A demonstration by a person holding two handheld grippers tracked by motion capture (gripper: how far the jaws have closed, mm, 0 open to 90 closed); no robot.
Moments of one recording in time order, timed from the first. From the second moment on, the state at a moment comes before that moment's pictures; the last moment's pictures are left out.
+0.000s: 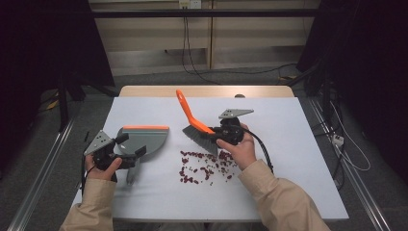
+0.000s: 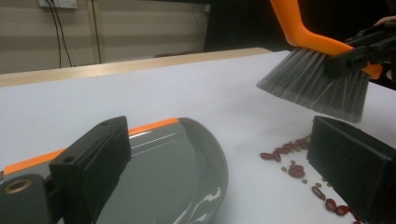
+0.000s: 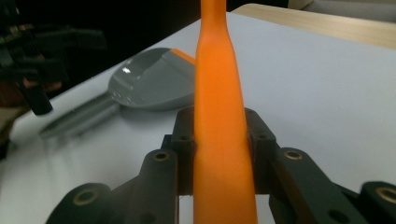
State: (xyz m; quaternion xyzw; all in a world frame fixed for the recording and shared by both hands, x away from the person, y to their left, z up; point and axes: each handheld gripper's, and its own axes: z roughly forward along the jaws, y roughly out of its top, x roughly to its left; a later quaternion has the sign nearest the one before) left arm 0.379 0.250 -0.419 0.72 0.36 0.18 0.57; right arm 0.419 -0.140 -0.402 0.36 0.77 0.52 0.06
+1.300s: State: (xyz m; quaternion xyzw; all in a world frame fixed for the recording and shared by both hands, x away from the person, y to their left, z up) left arm 0.379 0.248 -0.419 0.72 0.36 0.18 0.56; right arm 0.360 -0.066 -0.439 0.45 0.70 0.55 -0.10
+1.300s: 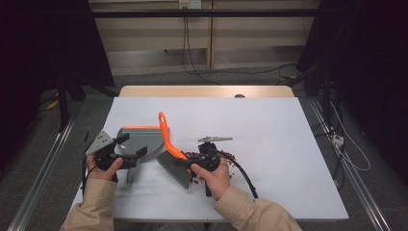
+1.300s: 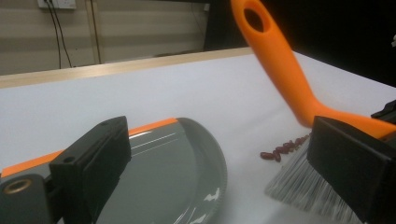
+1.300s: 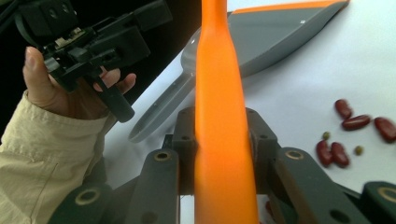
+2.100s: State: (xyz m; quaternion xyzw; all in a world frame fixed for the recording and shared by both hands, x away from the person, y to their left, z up) left arm 0.377 0.249 -0.417 0.72 0.36 0.18 0.56; right arm 0.366 -0.087 -0.454 0.52 0.71 0.47 -0.04
